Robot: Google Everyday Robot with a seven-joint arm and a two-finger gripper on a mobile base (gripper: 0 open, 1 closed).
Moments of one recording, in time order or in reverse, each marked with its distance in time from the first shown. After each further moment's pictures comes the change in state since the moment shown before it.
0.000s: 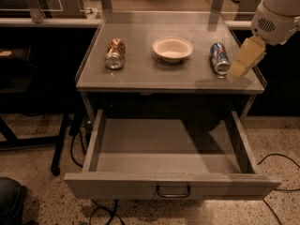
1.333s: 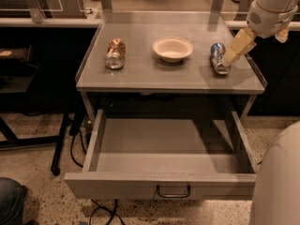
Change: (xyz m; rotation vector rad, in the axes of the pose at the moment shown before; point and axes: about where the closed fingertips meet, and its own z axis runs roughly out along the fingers) arm -0.036 -0.061 0.040 0.020 0.011 0.260
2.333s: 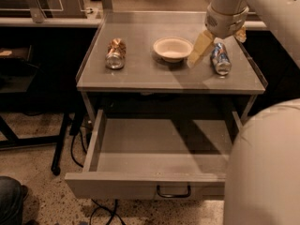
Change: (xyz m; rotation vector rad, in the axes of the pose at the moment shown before) arm -0.051 0.077 0.012 -0.025 0.020 -0.101
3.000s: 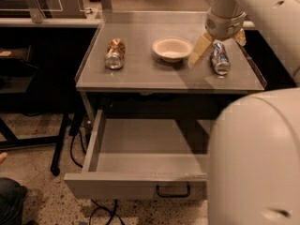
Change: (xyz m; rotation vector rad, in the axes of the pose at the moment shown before) arm -0.012 -0.015 0.023 -0.004 0.030 0.054
